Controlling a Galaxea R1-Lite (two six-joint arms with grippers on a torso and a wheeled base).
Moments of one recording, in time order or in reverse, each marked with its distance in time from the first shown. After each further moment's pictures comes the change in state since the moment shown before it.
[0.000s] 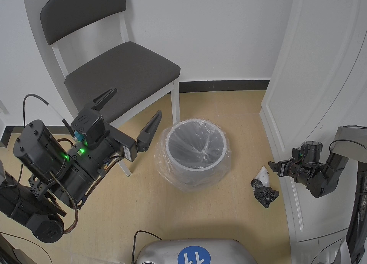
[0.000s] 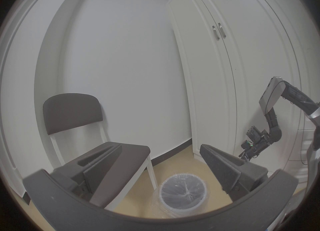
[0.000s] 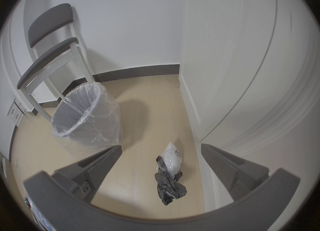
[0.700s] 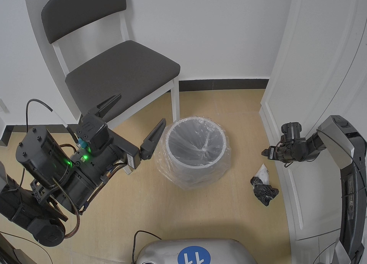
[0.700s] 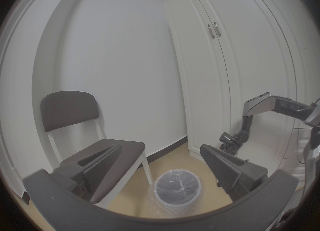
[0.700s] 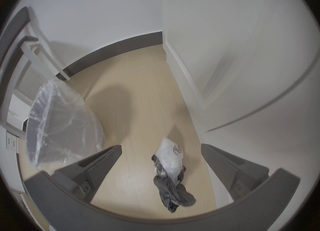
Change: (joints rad) left arm -0.023 0.005 0.023 0.000 -0.001 0.003; right arm -0.018 0.233 -0.787 0.827 -0.061 0.179
